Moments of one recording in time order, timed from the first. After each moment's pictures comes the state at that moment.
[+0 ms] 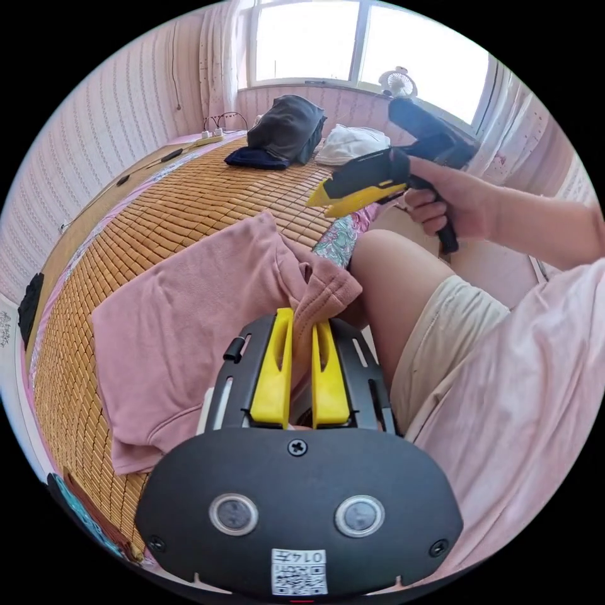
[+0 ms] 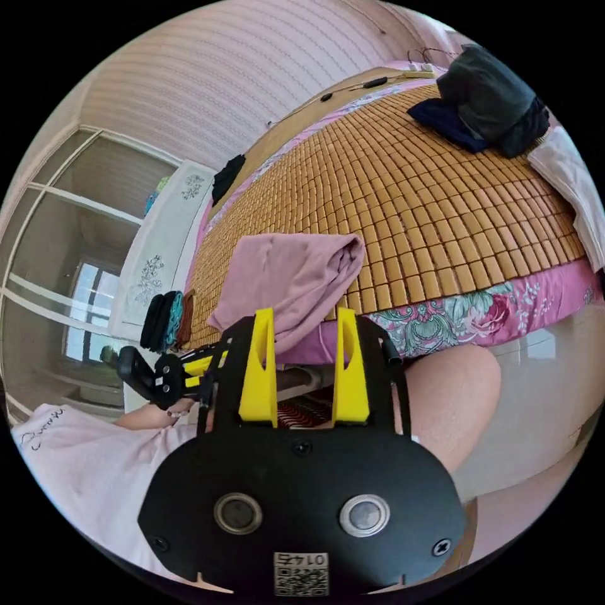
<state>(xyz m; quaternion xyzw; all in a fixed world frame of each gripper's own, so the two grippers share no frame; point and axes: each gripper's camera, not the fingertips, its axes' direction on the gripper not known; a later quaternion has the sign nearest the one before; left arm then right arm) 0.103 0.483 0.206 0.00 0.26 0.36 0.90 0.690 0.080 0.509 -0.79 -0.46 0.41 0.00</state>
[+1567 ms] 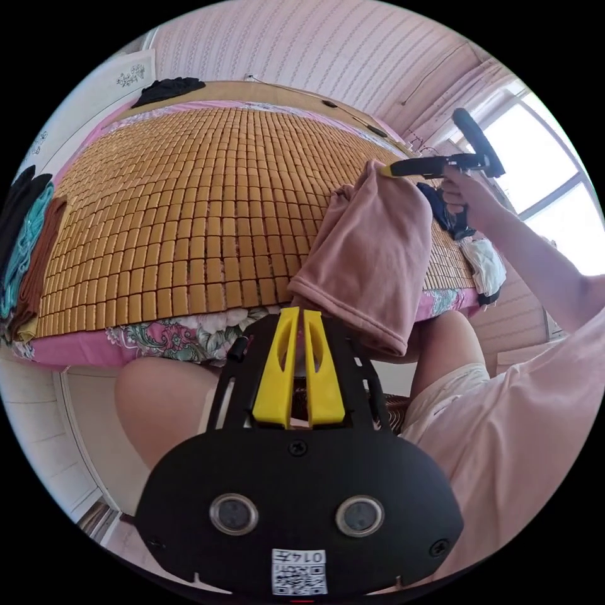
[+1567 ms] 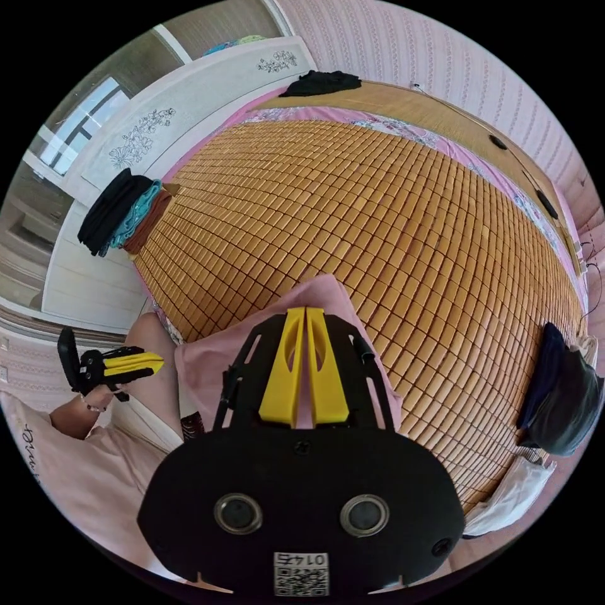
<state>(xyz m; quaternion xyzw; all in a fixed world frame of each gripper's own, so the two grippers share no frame) -0.166 0.447 0.278 -0.07 0.22 -0.05 0.97 0.253 -0.148 0.580 -0.64 -0.74 0.02 0.19</state>
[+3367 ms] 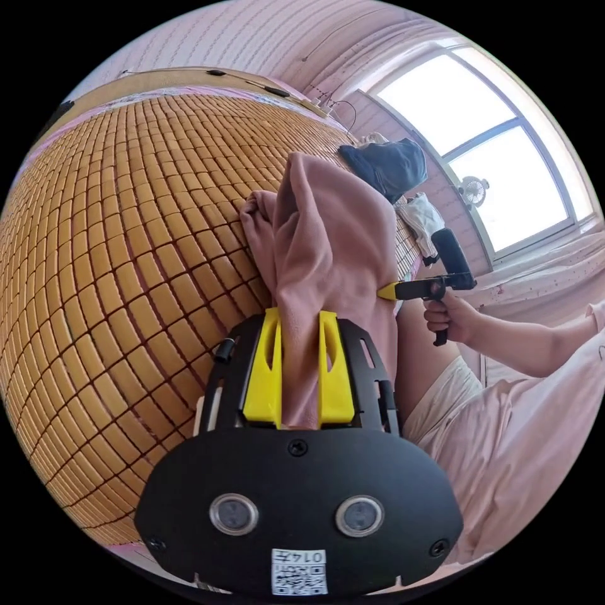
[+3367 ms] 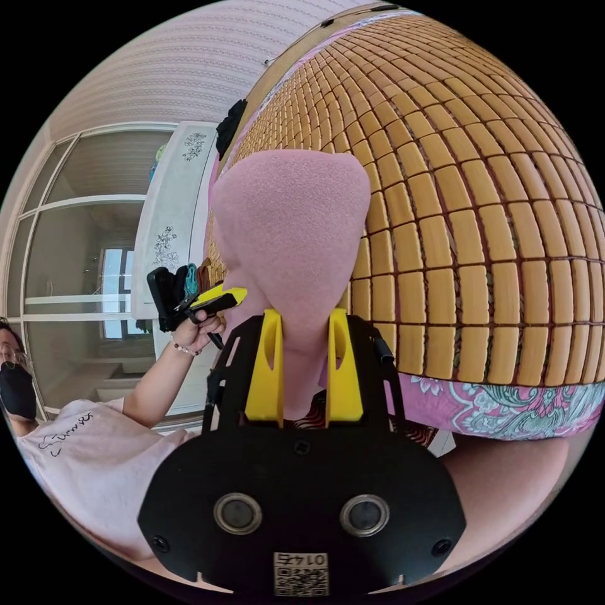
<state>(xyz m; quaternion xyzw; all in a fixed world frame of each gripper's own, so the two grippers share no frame) -0.174 0.347 0.350 -0.10 0.39 0.11 0.91 0.403 -0.010 0.537 -0.78 -0.55 0.31 0.00</state>
